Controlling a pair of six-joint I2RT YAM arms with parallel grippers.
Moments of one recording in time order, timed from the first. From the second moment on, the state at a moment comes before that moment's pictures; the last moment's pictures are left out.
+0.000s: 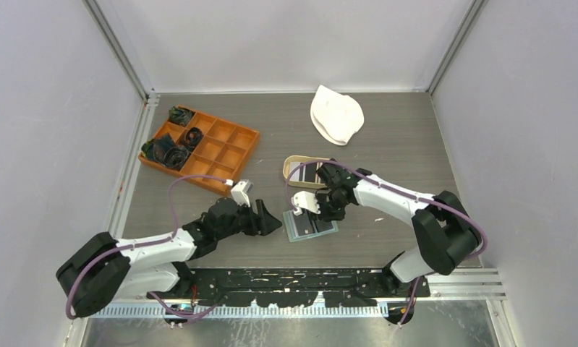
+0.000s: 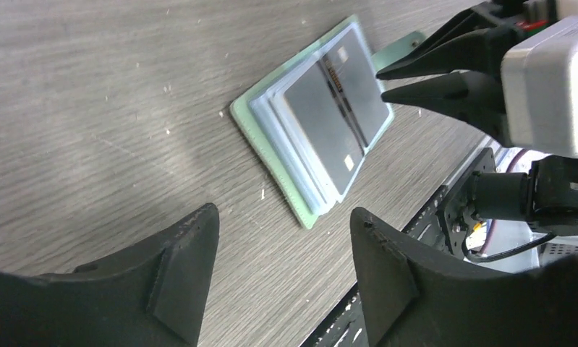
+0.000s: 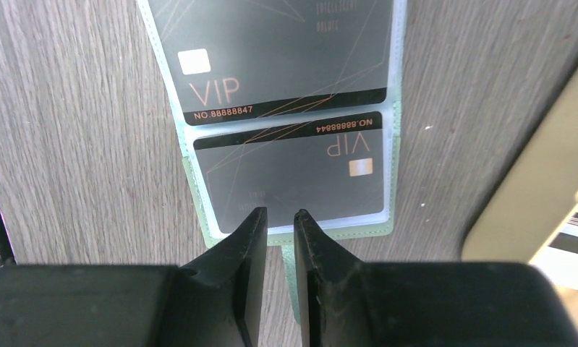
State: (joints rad) left arm -0.83 1.10 0.27 0.40 0.09 -0.77; right arm 0.64 1.47 0.85 -0.66 -0.34 -1.03
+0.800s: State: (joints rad) left arm -0.82 1.67 0.31 0.99 0.23 -1.05; right arm 0.62 1.53 0.87 -0.71 -0.32 -1.04
